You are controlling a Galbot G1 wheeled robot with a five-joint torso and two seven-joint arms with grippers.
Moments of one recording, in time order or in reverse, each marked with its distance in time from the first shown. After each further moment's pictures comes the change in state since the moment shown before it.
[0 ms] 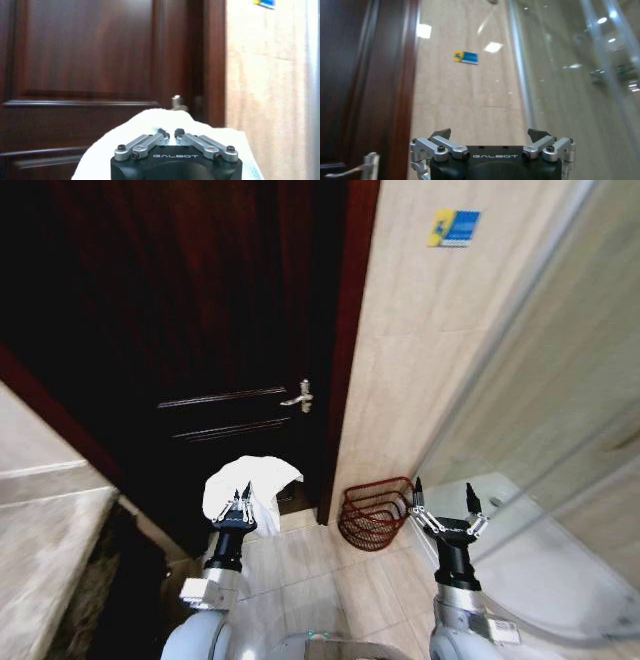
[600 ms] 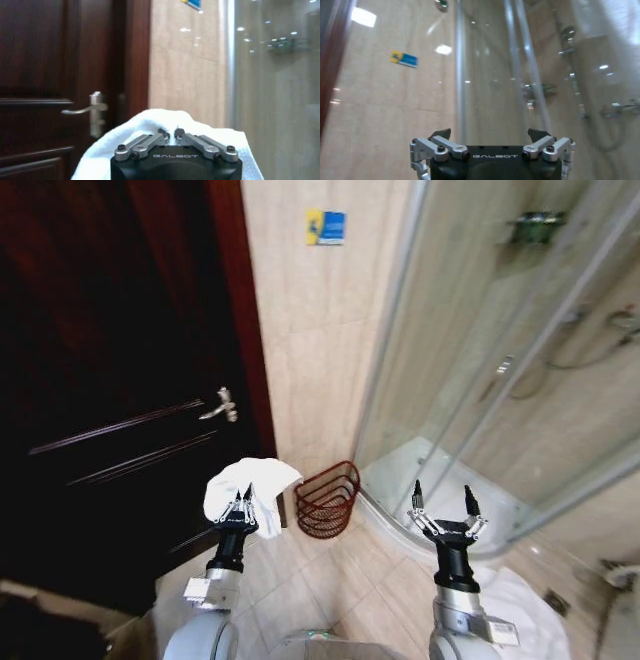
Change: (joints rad) left arm -0.001 0.000 0.006 0.006 0.005 0.000 0.000; right arm -0.004 0.000 0.002 -0.014 0.001 0.008 0.001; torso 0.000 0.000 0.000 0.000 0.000
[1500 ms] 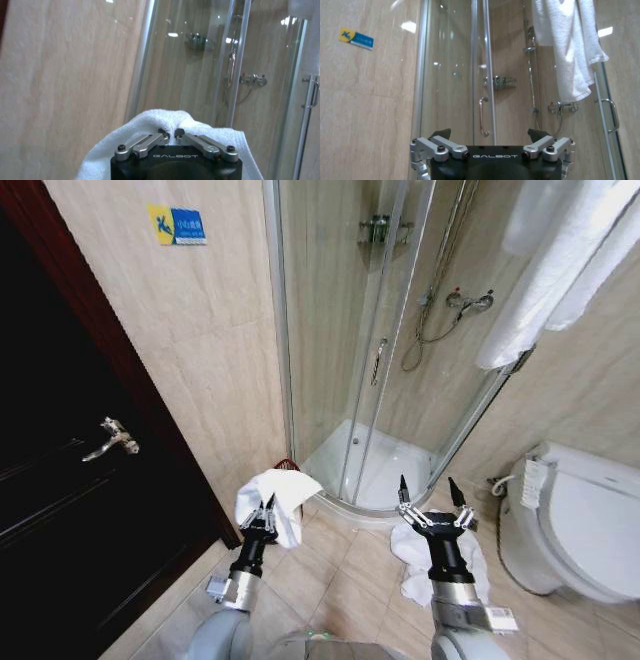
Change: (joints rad) left arm -0.114 0.002 0.066 0.229 -0.137 -0.039 0.133; right arm -0.015 -0.021 -0.044 0.108 -0.051 -0.213 -0.039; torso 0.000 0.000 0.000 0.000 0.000
